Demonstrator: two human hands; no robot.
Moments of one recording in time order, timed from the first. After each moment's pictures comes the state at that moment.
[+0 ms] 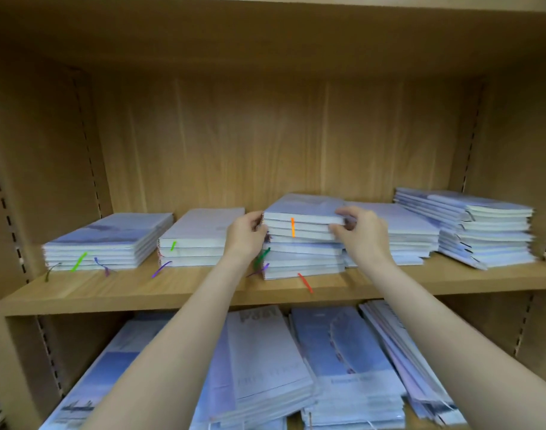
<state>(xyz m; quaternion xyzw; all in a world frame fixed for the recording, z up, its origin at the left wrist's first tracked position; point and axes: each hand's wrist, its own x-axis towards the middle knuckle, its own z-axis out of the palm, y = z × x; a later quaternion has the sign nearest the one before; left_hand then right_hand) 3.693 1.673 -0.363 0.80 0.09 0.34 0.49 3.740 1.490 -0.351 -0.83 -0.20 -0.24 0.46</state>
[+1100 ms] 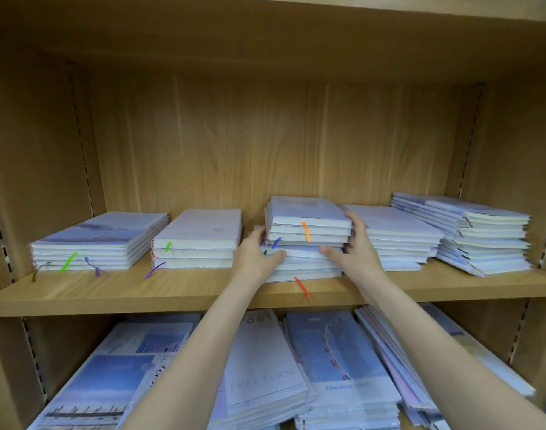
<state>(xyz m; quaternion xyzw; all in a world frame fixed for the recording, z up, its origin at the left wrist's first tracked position) 3.684 1.653 -0.387 0.82 0.10 0.32 0.46 3.764 1.489 -0.392 -0.73 -0.26 -0.08 0.63</state>
